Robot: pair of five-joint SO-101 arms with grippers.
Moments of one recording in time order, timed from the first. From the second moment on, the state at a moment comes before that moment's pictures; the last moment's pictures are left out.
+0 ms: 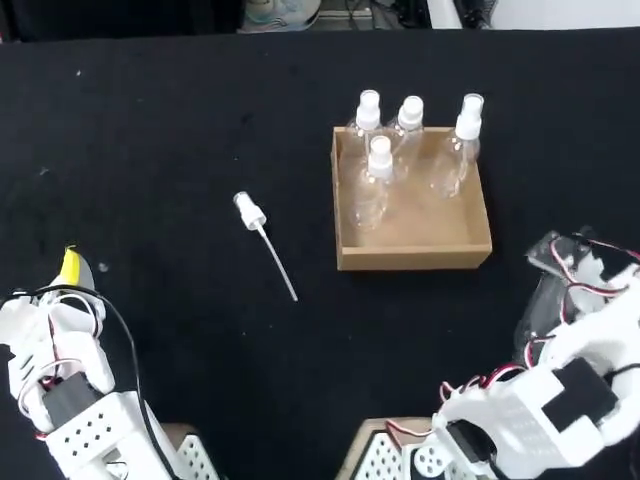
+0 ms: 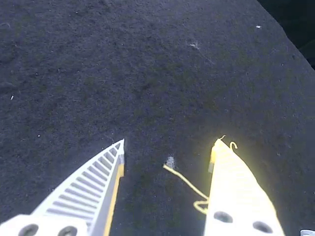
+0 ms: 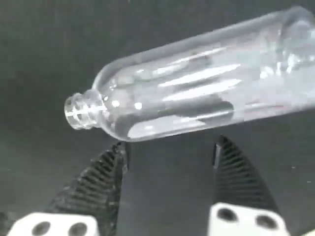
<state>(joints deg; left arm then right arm) -42.3 -92.1 89.7 41.8 23.7 56.4 3.0 25.6 72.0 94.0</state>
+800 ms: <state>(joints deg) -42.3 -92.1 89.7 41.8 23.7 48.8 3.0 6.5 89.0 63.7</state>
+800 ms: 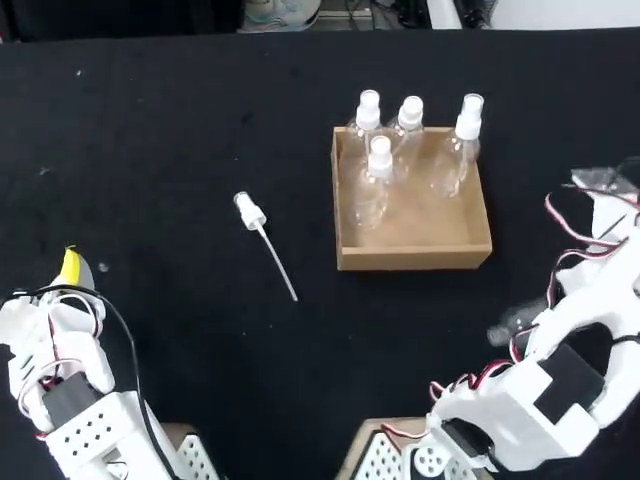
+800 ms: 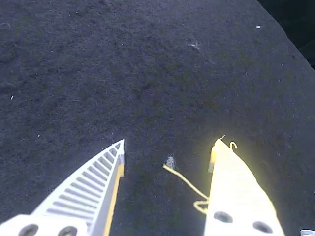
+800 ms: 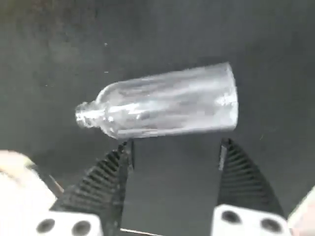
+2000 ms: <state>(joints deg) -42.3 -92.1 89.7 41.8 23.7 49.6 3.0 32.8 64.6 125.4</state>
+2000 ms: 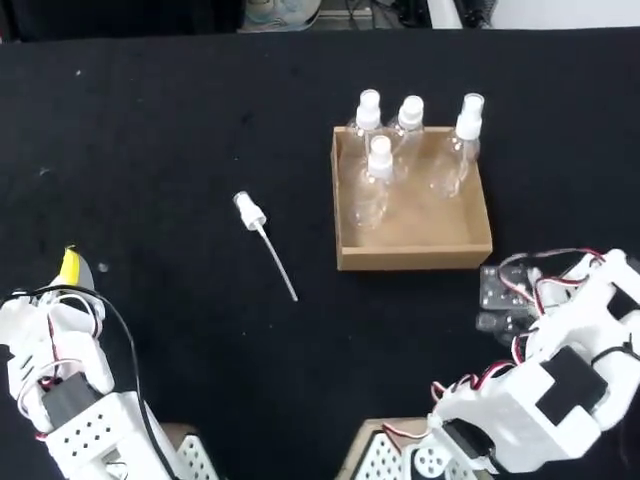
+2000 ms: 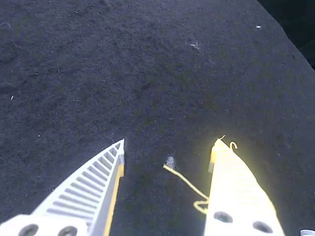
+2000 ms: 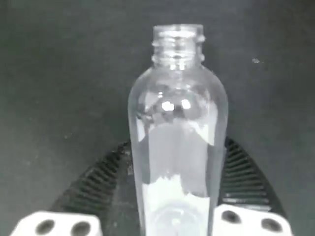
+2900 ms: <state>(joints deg) -42.3 -92.1 89.7 41.8 23.7 45.4 3.0 26.3 66.2 45.2</state>
